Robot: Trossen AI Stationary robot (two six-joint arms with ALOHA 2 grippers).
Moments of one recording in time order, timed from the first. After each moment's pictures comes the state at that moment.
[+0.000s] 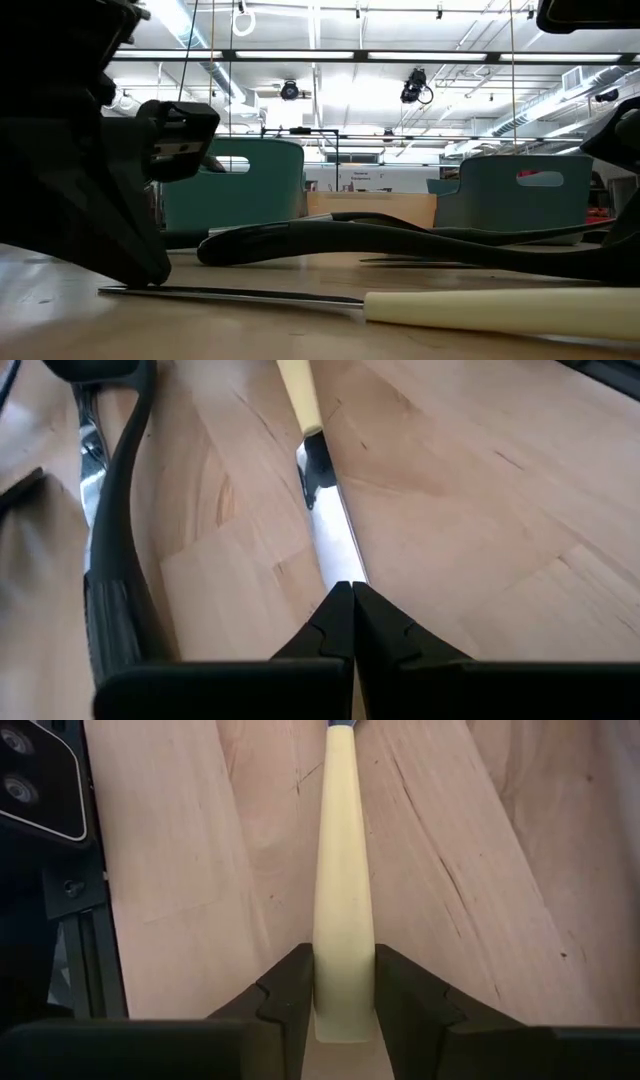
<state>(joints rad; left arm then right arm) -0.67 1.91 0.76 0.46 -0.34 0.07 0.80 2.13 1.36 -0.46 0.38 1.05</state>
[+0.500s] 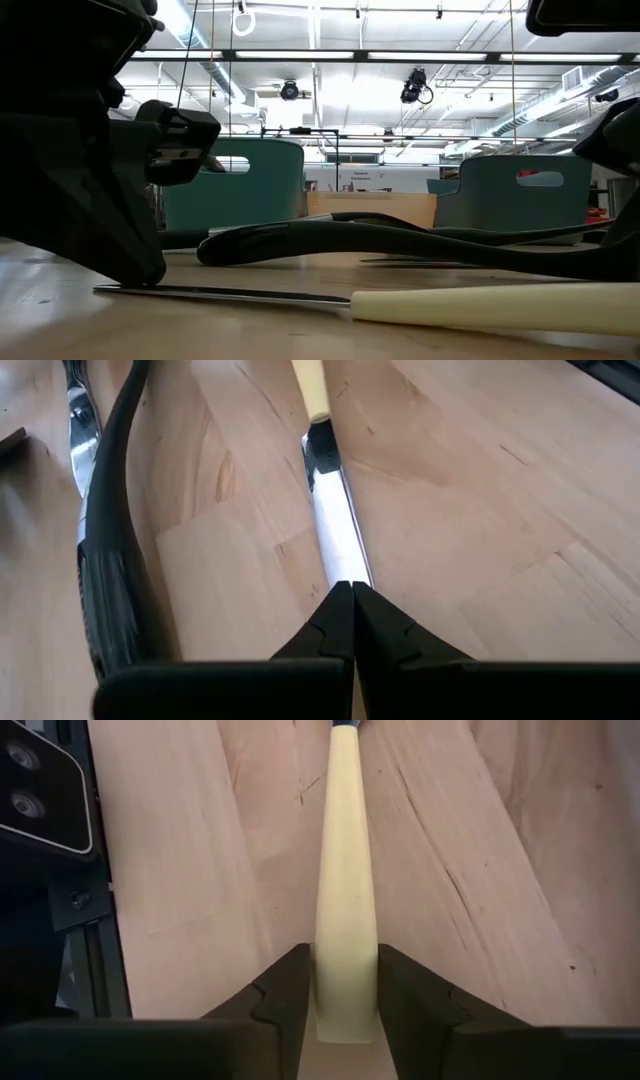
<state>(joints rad) -0.66 1.91 0.77 0.35 -0.30 -0.01 0.79 2.13 1.36 -0.44 0.37 1.05</state>
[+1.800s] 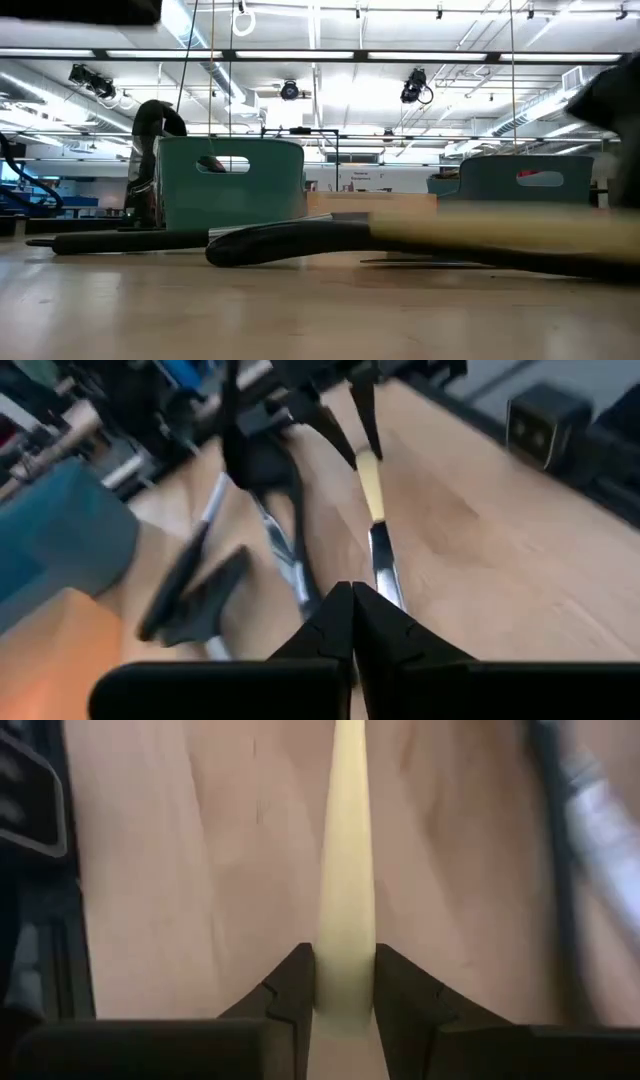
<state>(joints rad) -0.78 1.43 0.70 0.20 -0.61 0.19 0.81 2.05 1.35 -0.53 0.47 1.00</state>
